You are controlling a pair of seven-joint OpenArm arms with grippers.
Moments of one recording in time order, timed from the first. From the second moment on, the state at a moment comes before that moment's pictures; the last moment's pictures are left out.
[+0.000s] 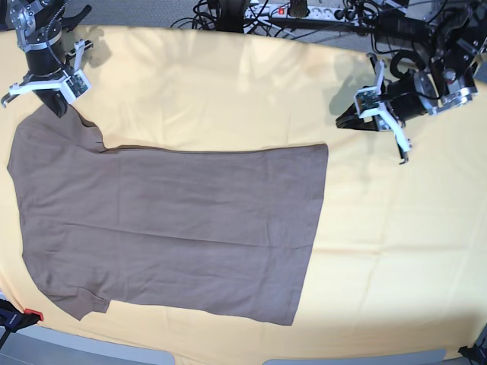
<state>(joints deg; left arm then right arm) 18.1 -56.3 13.9 113.8 -1.5 -32.0 3.4 -48.3 32.8 9.9 127.6 -21.1 6.8 -30.7</state>
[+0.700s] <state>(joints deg) -22.6 -44.4 50.6 88.1 5.2 -33.3 -1.3 -43.7 32.4 9.9 117.4 -13.1 13.8 -25.3</state>
